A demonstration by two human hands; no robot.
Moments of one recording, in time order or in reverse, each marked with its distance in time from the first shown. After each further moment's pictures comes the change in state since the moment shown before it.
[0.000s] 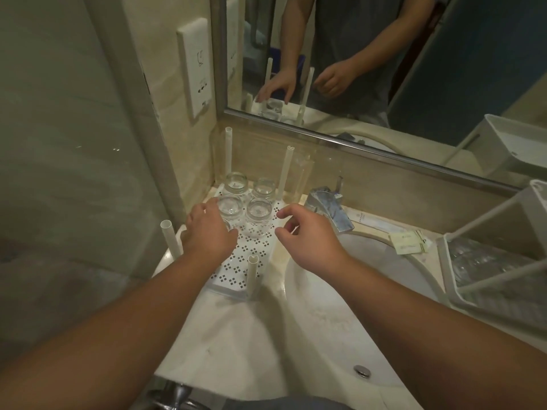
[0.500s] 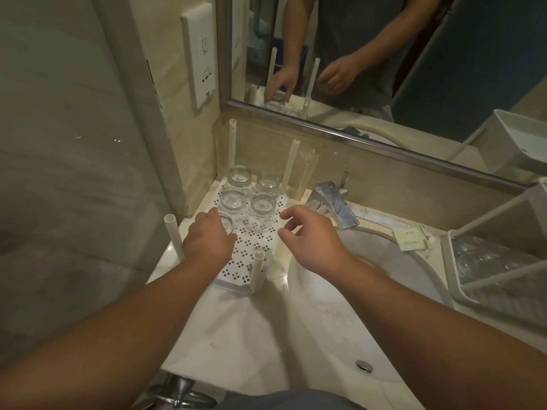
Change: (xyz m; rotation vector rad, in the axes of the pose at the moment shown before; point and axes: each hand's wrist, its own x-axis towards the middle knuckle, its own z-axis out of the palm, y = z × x) left_hand -0.003 -0.015 0.013 0.105 -0.037 -0.050; right_hand -0.001 0.006 0.010 -0.030 -0.032 0.025
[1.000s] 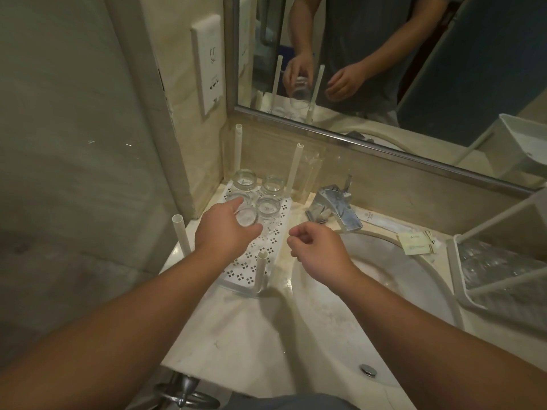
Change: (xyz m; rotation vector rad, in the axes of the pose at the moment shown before) left_hand -0.032 0.029 -0.044 -0.336 0.039 0.118; right_hand -0.015 0.009 0.003 0.213 -0.009 0.158
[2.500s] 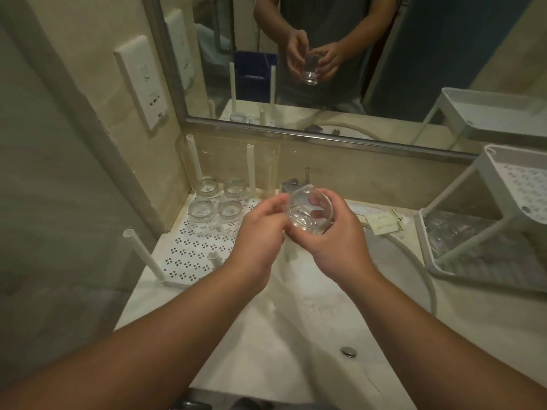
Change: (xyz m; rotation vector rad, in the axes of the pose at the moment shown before) left_hand -0.086 0.126 0.038 -0.908 -0.361 -0.177; right_hand -0.052 0.013 -0.084 0.277 0.325 -0.166
